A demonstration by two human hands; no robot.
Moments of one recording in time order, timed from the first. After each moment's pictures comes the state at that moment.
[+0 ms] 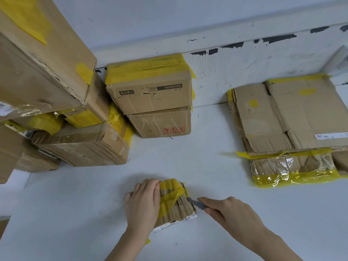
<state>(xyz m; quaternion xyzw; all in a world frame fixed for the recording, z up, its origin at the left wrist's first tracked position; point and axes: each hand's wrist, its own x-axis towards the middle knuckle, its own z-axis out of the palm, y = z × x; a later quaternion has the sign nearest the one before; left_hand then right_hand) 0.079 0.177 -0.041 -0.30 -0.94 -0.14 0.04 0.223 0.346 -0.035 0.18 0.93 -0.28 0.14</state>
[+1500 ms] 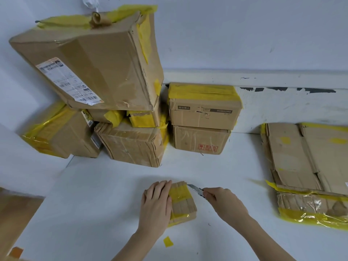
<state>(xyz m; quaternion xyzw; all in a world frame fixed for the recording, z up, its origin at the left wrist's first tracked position) 0.064 0.120 -0.034 -0.30 -0.94 -0.14 0.04 0.130 0.308 -0.012 0.20 0.92 -0.29 0.15</state>
